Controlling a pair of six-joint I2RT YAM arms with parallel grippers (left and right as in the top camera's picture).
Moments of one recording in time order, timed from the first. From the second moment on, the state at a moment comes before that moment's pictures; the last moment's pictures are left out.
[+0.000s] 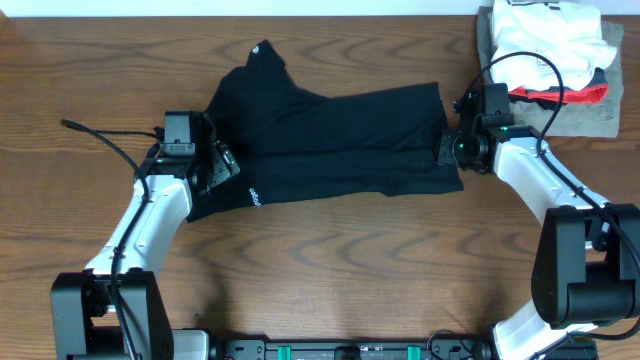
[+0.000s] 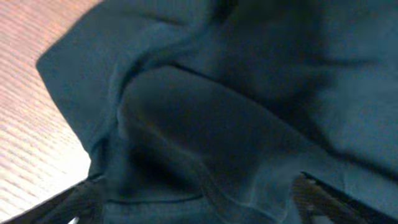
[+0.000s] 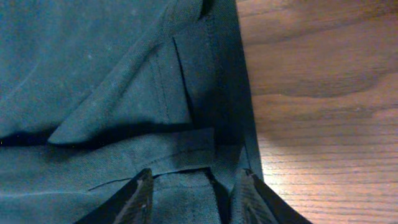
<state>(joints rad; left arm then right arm) 0.00 1.55 0.91 -0.50 -0.11 -0.49 0.07 1.79 1.10 -0.47 -0.12 0.26</state>
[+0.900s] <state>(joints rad) 0.00 1.81 1.78 -0.92 -0.08 -0.21 0.07 1.83 1.76 -0.87 -0.14 0.00</state>
